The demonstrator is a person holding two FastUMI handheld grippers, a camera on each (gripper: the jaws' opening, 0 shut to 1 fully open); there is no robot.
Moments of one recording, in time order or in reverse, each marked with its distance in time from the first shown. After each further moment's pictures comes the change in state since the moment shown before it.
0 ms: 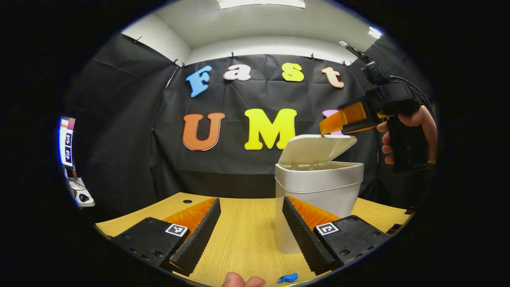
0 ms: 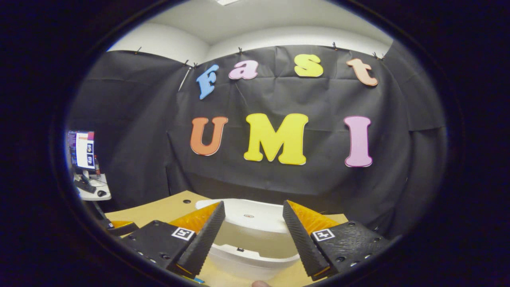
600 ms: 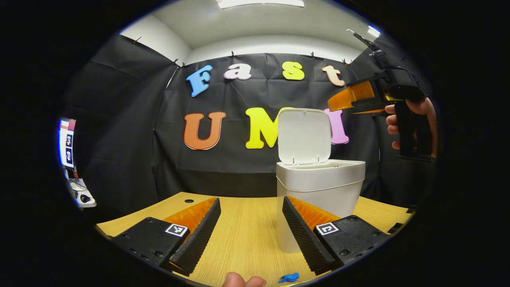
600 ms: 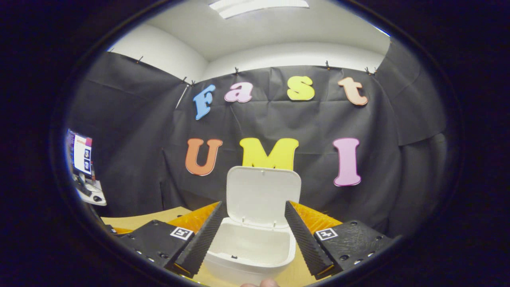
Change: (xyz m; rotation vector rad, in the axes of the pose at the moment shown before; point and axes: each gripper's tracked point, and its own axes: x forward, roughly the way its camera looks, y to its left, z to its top) left arm 0.001 0.000 -0.002 0.014 0.003 0.011; right arm -0.037 -0.007 0.033 -0.021 -0.174 -0.045
